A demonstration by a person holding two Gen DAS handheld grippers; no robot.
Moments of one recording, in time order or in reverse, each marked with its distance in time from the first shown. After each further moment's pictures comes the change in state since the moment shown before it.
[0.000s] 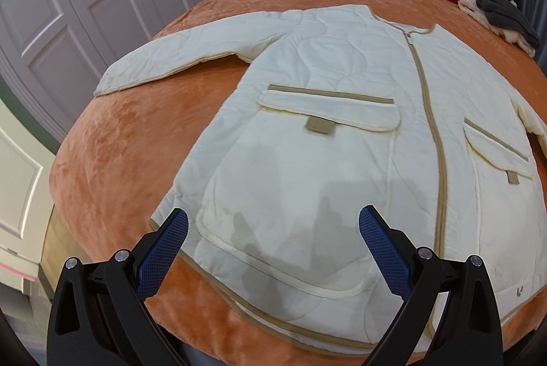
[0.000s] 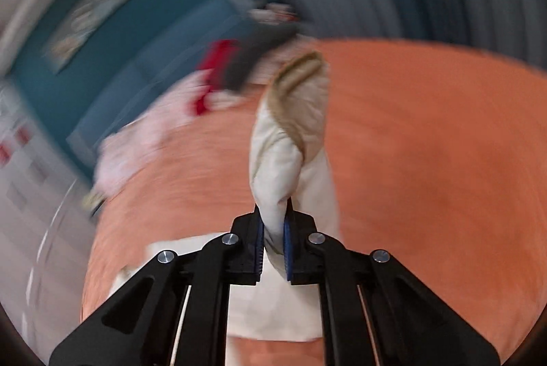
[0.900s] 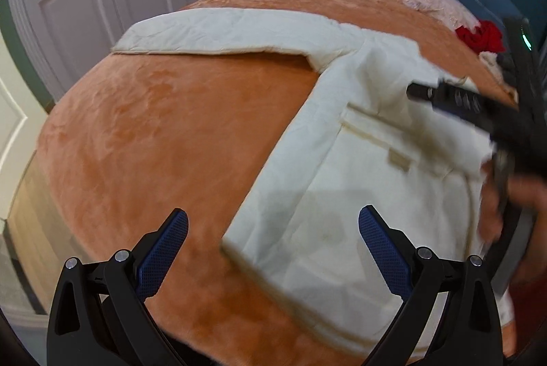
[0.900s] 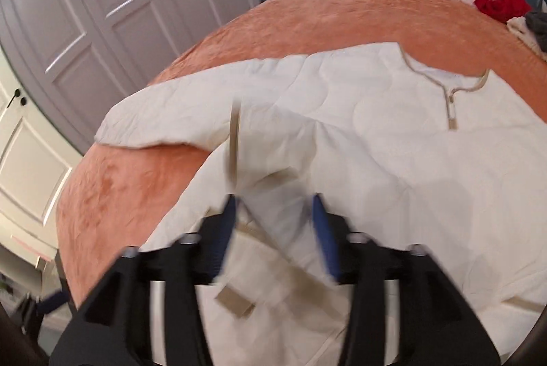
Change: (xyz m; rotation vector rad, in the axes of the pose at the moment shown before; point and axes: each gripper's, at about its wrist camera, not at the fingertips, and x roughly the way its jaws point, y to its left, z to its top) left arm 0.022 0.102 0.014 -0.211 0.016 -0.141; right arm 0.075 0.358 -0.334 -0.656 0.592 0.475
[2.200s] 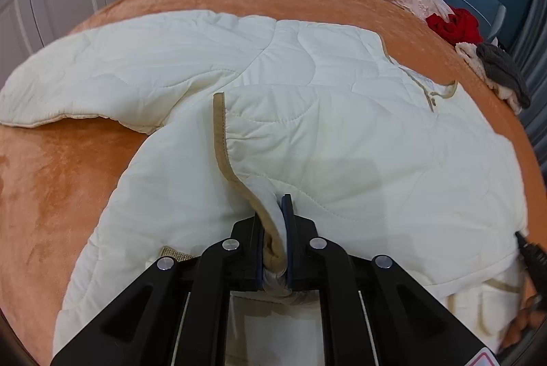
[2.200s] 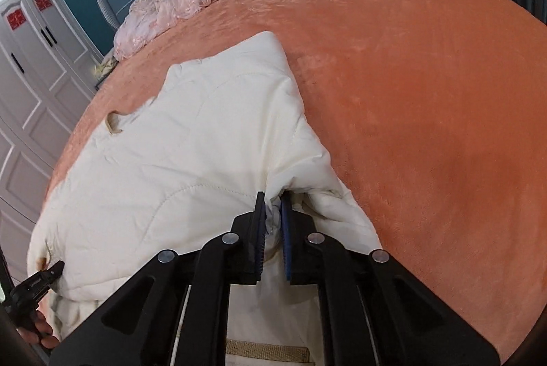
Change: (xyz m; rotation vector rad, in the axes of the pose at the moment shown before) left arm 0.148 -0.126 0.085 0.099 -0.017 -0.105; right arm -0.092 -0.296 -0.080 0.582 -0.156 -0.431
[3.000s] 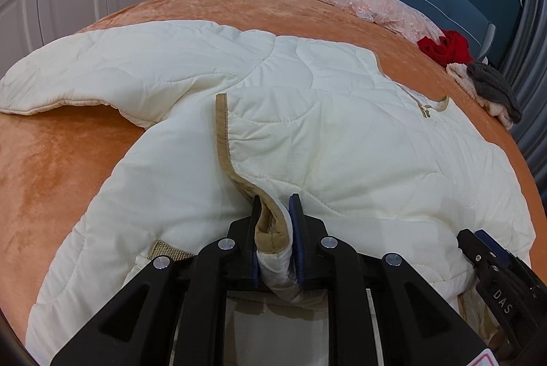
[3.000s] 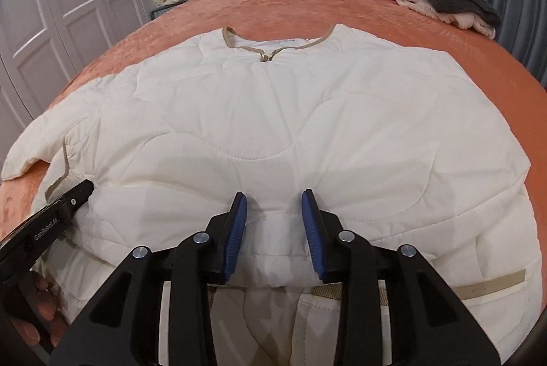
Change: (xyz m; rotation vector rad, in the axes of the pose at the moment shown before) left arm 0.001 0.005 -0.015 -0.026 -0.125 -0.047; right arm 0.015 0.170 -0.078 -0.403 -0.006 0.020
